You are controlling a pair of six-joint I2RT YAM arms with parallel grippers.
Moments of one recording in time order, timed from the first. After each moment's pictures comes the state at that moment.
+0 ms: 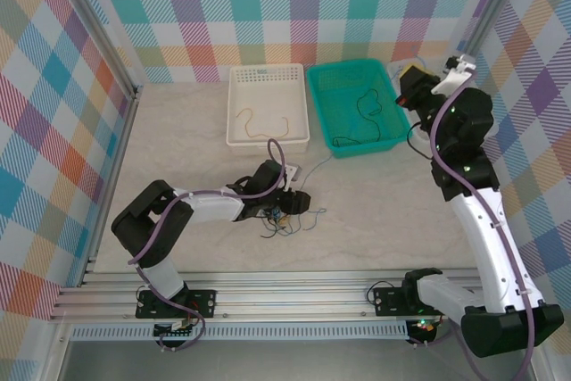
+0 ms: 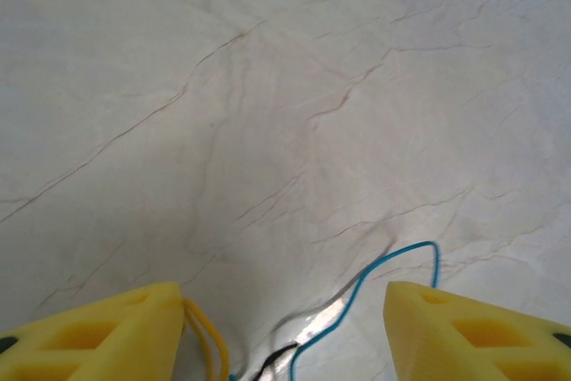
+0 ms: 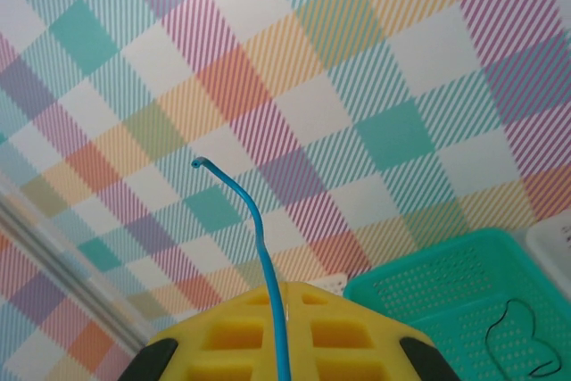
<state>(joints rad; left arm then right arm) -0.75 1.71 0.82 0.13 0.21 -0.43 0.17 1.05 1.24 -0.11 -0.05 0.50</state>
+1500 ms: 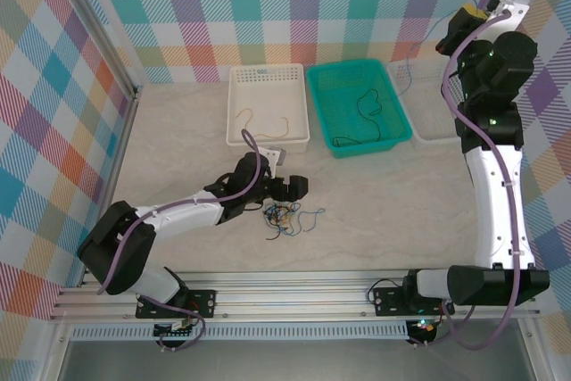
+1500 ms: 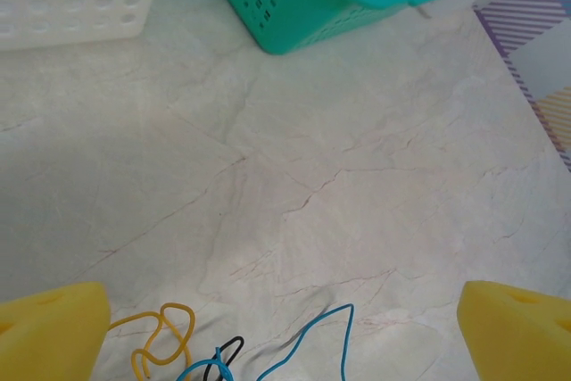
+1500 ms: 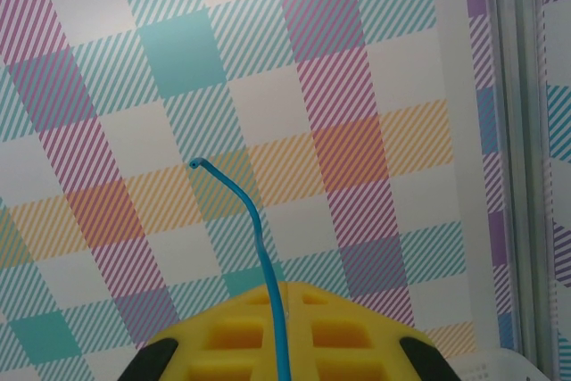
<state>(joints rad) -0.72 1.47 0.77 0.13 0.14 -0.53 -0.02 1.33 1.69 -0.17 0.02 0.22</state>
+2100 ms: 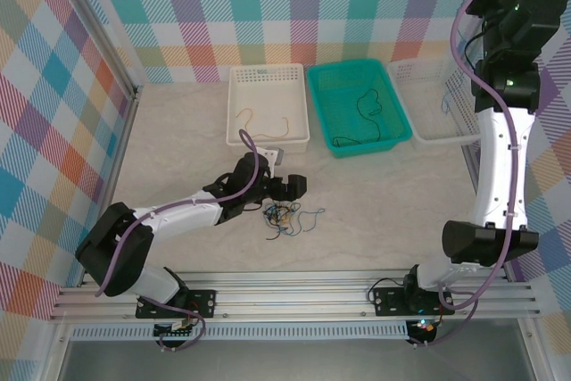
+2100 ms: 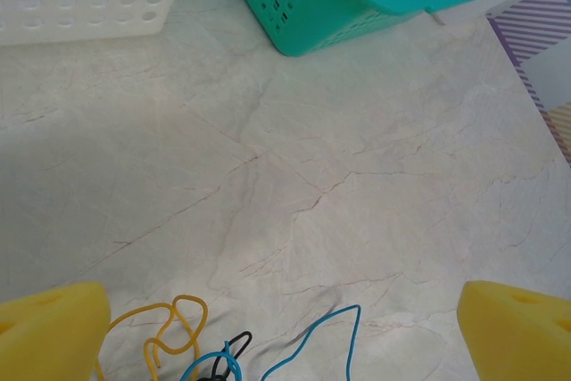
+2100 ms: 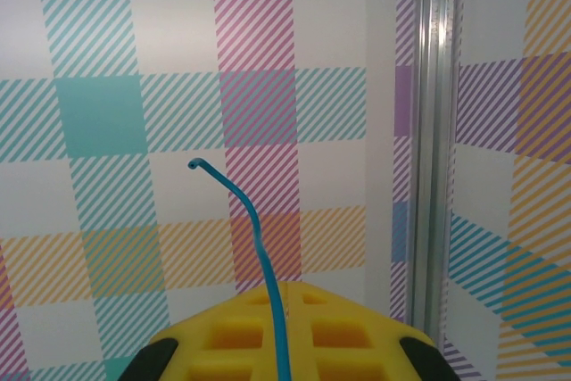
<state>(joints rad) -0.72 1.47 0.77 0.10 0.11 -0.56 -0.10 1.58 2.10 -0.26 0.06 0.00</state>
